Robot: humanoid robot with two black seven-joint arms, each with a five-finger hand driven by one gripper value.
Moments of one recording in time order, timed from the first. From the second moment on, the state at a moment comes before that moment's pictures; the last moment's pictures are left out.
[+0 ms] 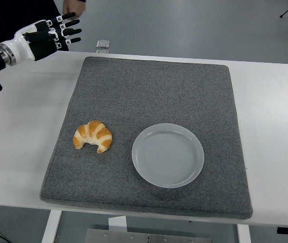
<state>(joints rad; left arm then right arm) -1.05 0.58 -0.32 -0.58 -0.24 -0.61 -0.01 0.05 0.00 -0.01 0.13 0.06 0.00 -0.03</state>
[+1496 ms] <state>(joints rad) -1.02 0.87 -0.40 -0.93 0.15 -0.61 -0.15 0.05 0.00 -0.01 0.13 0.06 0.00 -0.03</state>
